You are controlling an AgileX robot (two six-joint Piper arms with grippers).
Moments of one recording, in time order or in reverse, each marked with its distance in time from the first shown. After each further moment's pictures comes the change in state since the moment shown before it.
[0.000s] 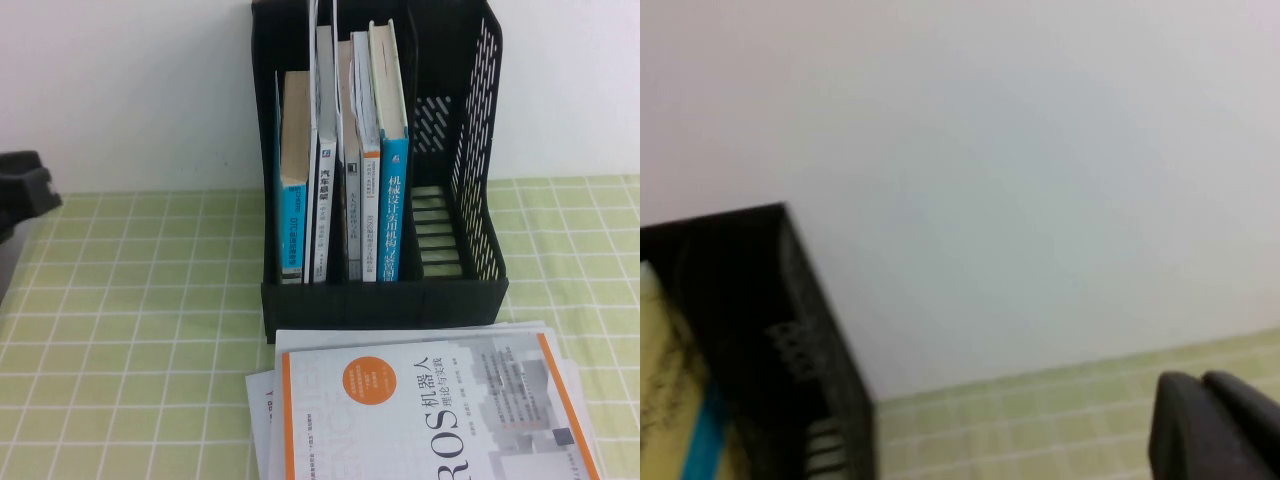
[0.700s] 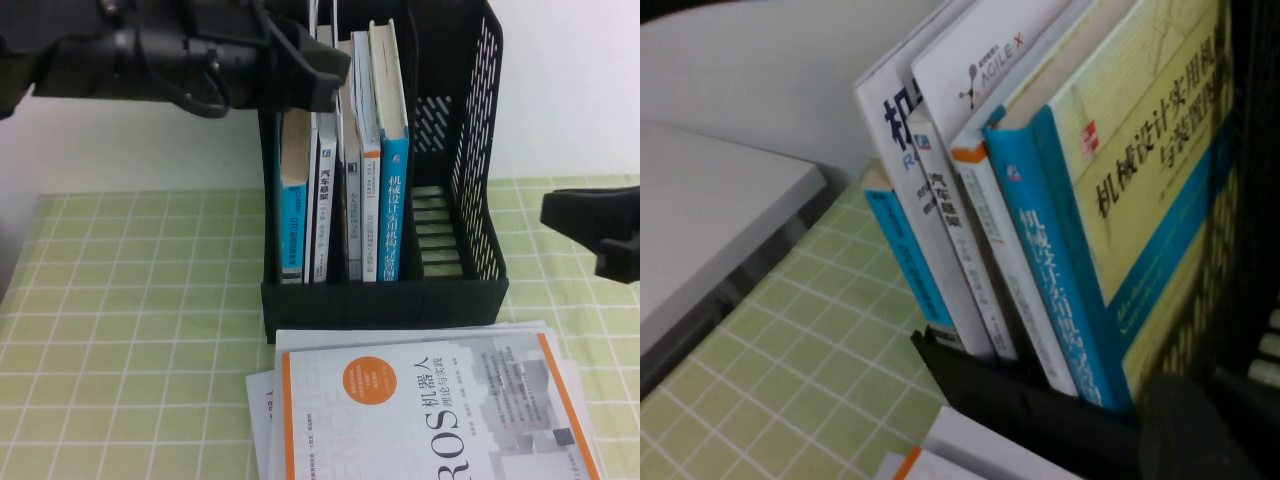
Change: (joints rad) right arm 0.294 0.391 0.277 1.394 -0.111 -1.359; left arm -0.223 0.609 -0.578 -0.617 0.227 0.877
